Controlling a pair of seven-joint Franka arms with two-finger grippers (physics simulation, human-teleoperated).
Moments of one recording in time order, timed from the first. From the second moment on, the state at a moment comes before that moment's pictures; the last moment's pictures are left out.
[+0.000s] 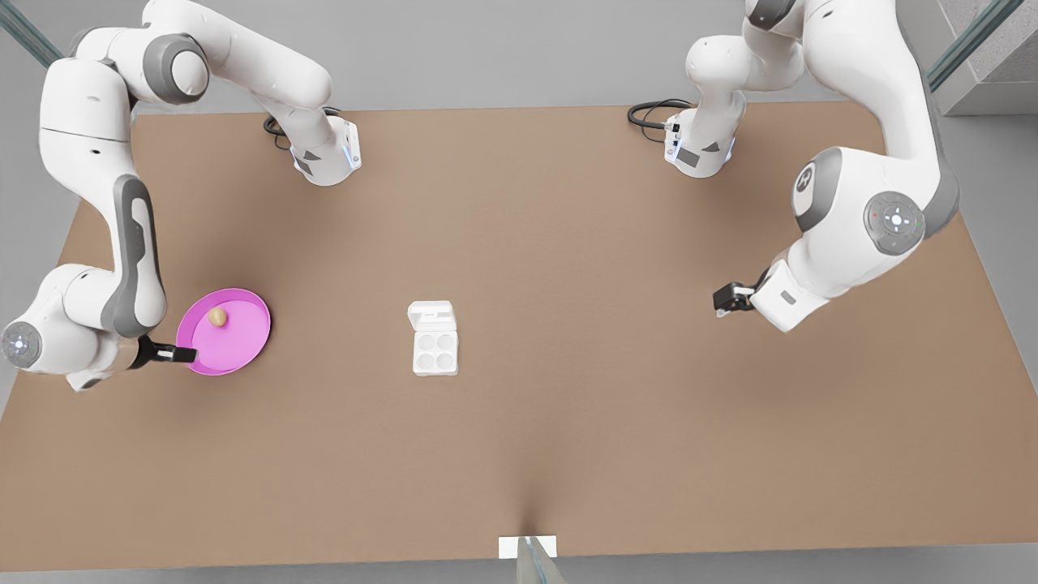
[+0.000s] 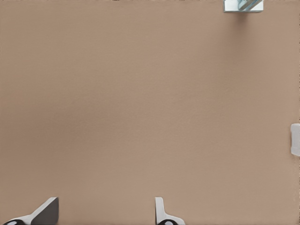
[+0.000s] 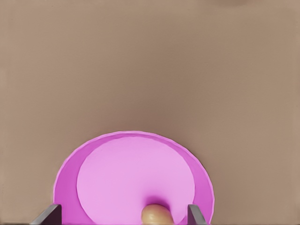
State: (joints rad) left arm -0.12 0.28 -0.10 -1.42 -0.07 1.66 -0.15; right arm -0.52 0.53 0.25 -1.64 -0.16 1.94 -0.09
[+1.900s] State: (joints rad) left arm -0.11 0.27 -0.10 -1.42 -0.07 1.66 -0.20; right arm -0.96 0.42 0.48 -2.35 -0.36 2.72 -0.12
